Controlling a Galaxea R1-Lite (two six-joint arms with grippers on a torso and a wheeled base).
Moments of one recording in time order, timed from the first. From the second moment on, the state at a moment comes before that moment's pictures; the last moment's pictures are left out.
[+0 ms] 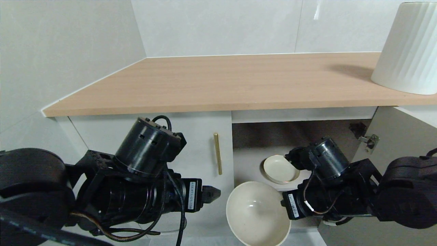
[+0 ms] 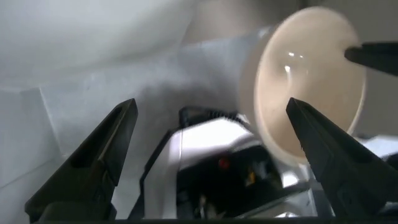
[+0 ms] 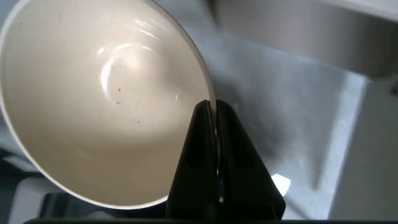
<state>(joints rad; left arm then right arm) -0.73 1.60 -0.95 0.15 0.15 -0.54 0.70 1.77 -0.89 -0.02 -0.06 0.39</state>
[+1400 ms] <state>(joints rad) -0.73 1.56 -0.95 0.15 0.15 -0.55 0.40 2.13 -0.97 -0.55 -0.34 0.61</state>
